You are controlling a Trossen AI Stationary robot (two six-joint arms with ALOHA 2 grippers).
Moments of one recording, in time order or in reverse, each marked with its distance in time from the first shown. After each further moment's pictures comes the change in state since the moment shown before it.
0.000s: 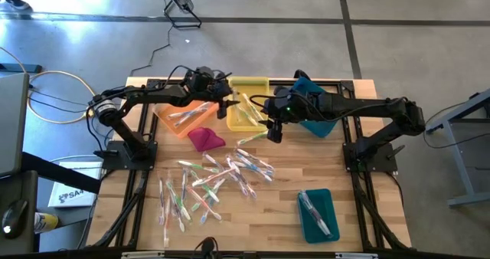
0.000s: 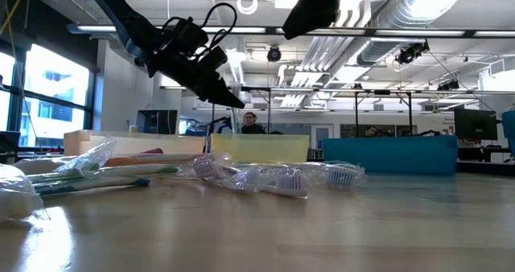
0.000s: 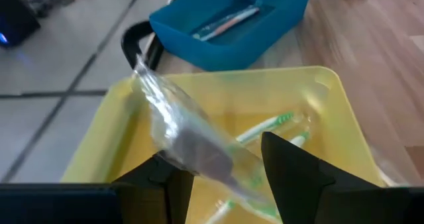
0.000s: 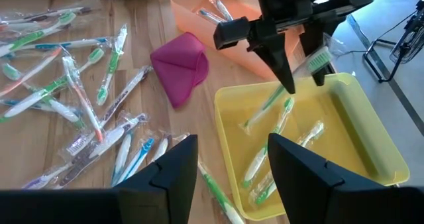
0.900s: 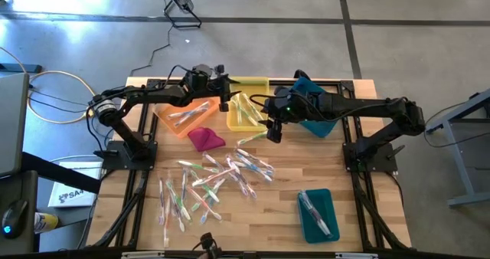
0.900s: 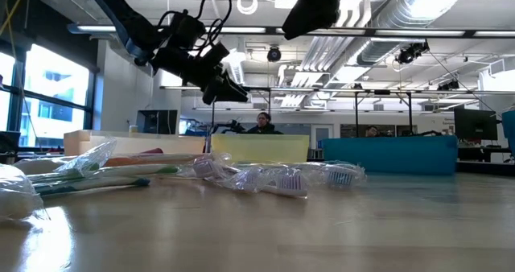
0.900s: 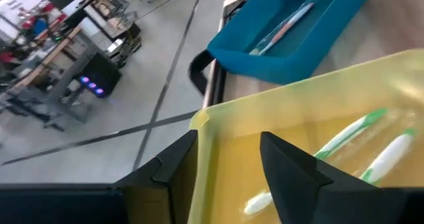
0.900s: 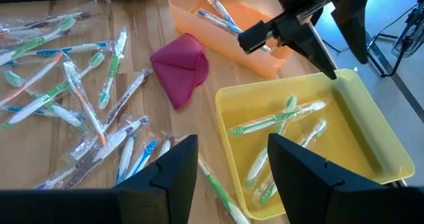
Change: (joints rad) left arm 0.000 0.000 0.000 0.148 -0.143 0.245; right arm 0.000 0.000 0.000 0.000 0.000 0.033
